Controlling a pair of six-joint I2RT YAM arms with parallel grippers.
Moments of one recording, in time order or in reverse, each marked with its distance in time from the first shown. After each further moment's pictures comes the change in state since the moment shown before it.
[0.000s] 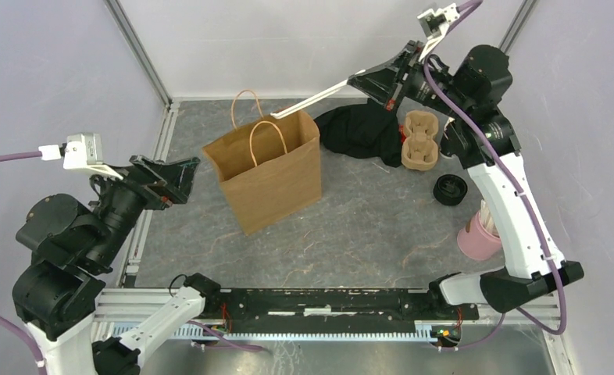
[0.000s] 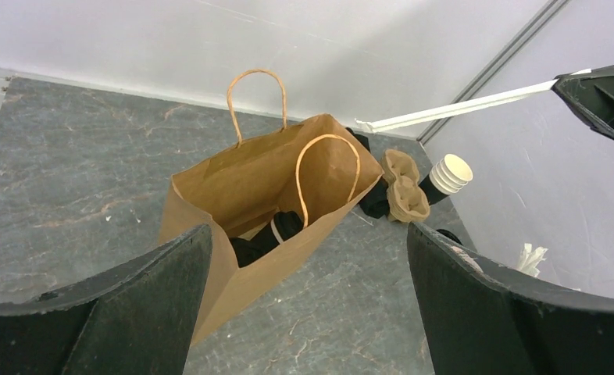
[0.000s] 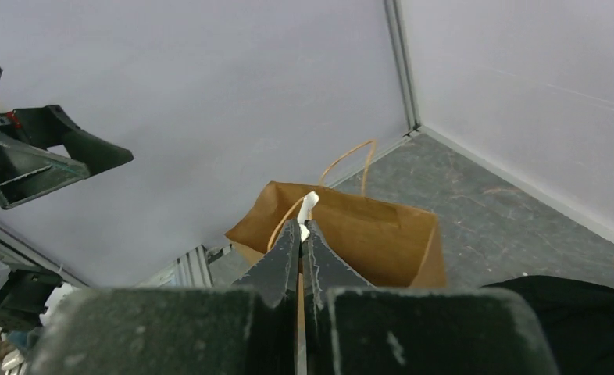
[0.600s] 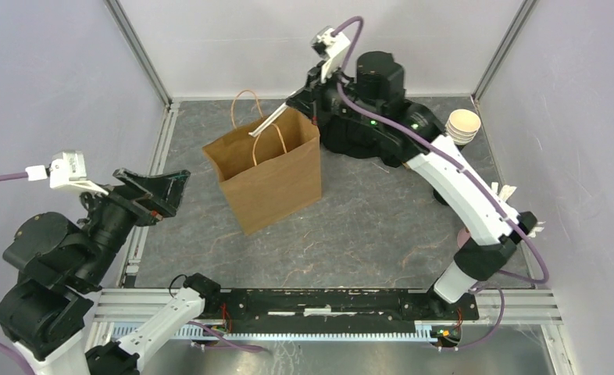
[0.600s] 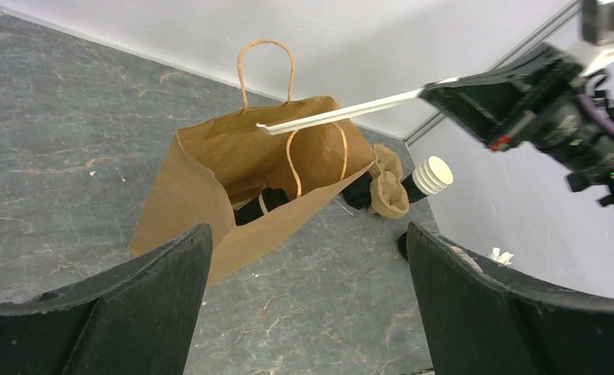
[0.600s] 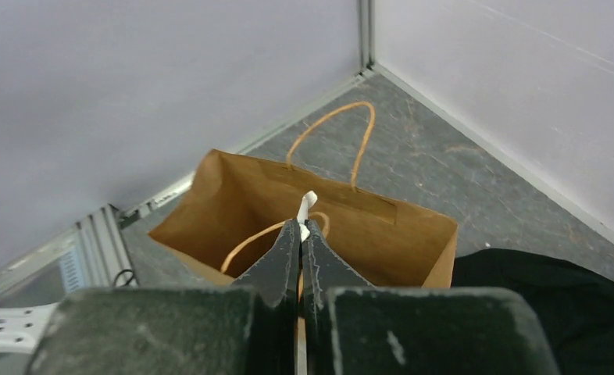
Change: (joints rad) left arm 0.000 -0.046 0.024 -0.122 -0.032 -0.139; right arm 0.443 0.257 0.263 -0.293 0.472 -0.335
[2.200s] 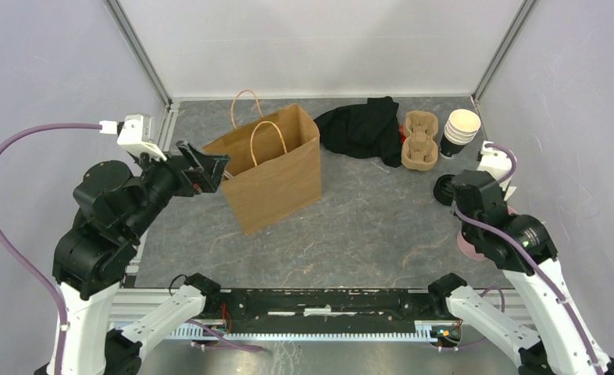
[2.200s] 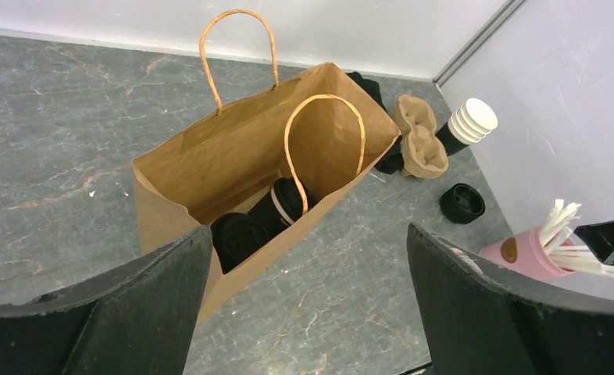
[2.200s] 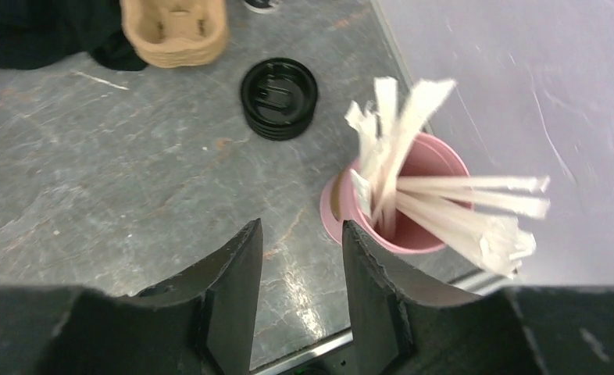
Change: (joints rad) left arm 0.000 0.107 -0.142 0.158 0.104 0.147; right arm -0.245 -0.825 -0.805 -0.711 1.003 0.271
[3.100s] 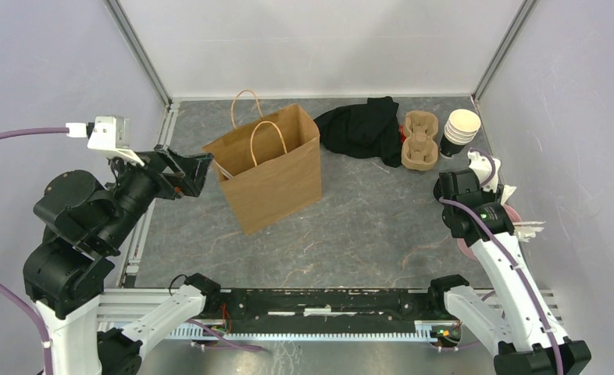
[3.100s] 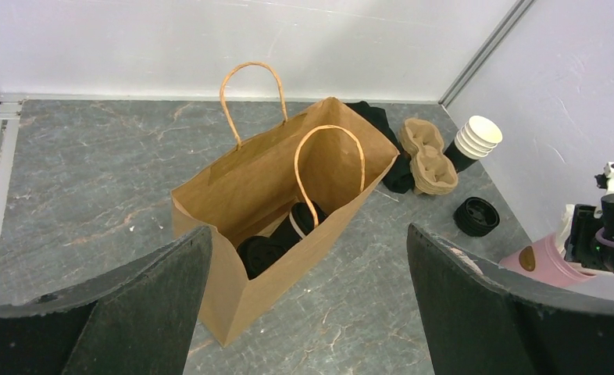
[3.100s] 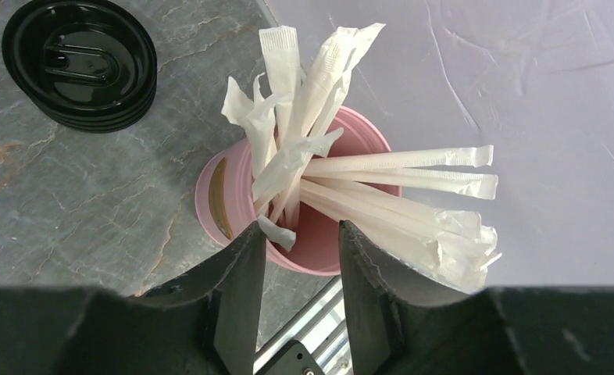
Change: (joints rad) left arm 0.000 0.021 0.161 -0.062 -0.010 0.119; right arm -0.280 0.056 -0.327 0.170 0.160 -0.113
